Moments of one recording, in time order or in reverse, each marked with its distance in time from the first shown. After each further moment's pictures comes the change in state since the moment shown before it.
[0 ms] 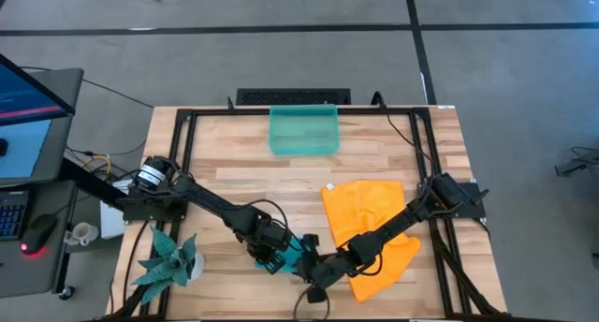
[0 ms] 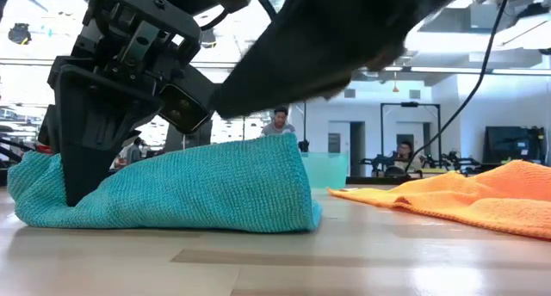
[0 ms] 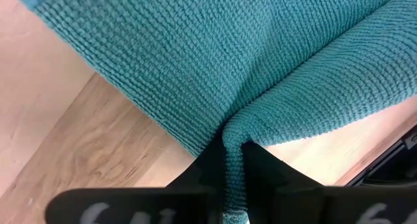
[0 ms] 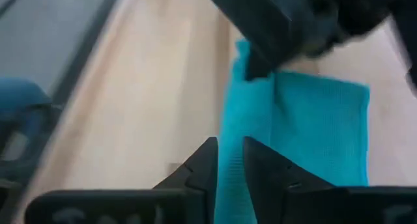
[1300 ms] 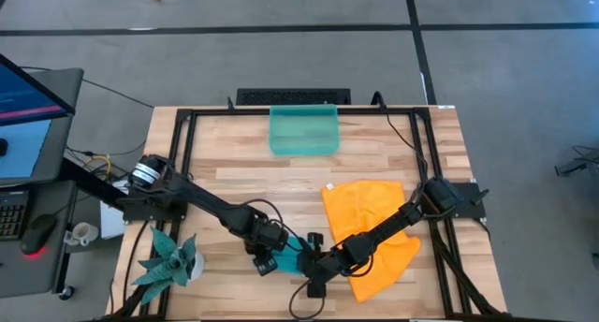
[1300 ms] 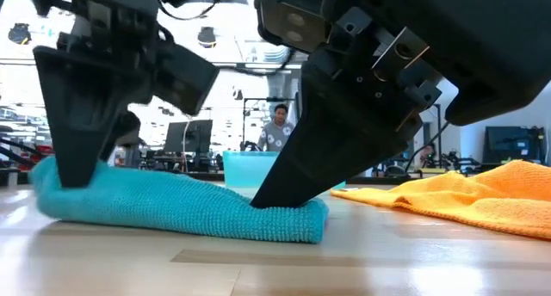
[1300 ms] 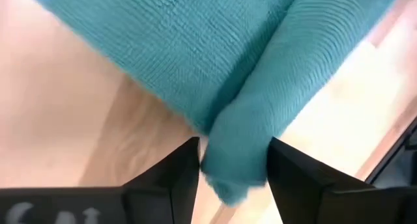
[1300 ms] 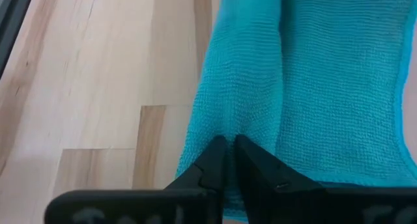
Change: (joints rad) left arm -0.019 -0.066 -0.004 -0.049 -0.065 0.238; right arm -0.010 0.075 0.004 -0.159 -0.077 0.146
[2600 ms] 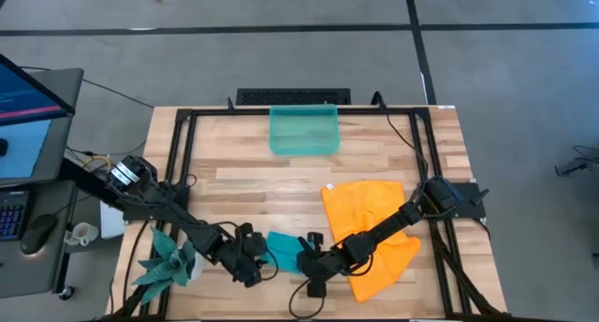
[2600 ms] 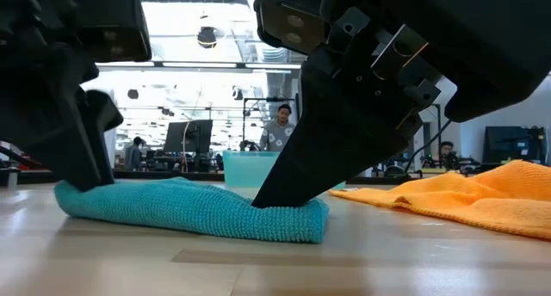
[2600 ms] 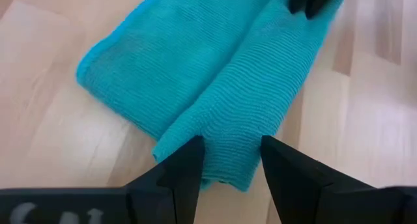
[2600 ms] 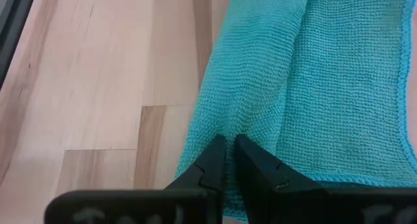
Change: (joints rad) left arm -0.270 -0.114 -0.298 0.449 -0.611 -0.003; right arm 0.000 -0.001 -0.001 0.001 -0.022 0.016
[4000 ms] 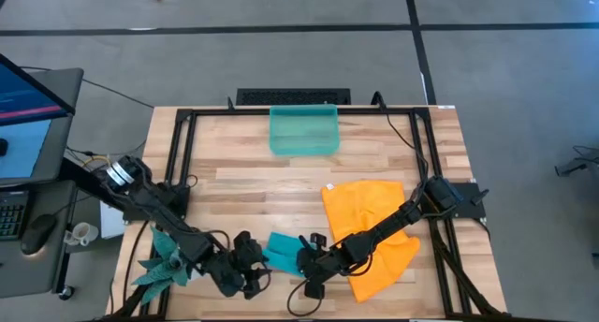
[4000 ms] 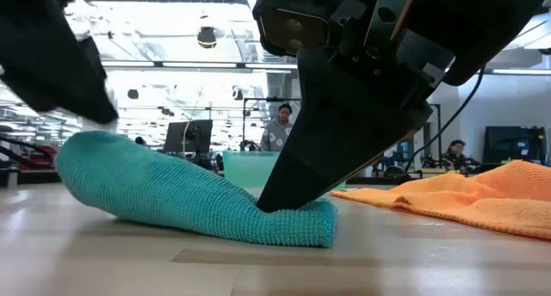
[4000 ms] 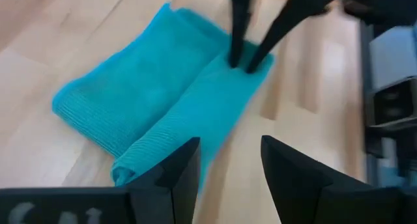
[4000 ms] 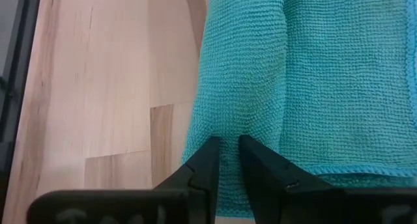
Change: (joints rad) left arm -0.091 -0.006 0.064 0.086 -0.184 -0.070; right arm -0.007 -0.006 0.022 -0.045 -0.036 0.149
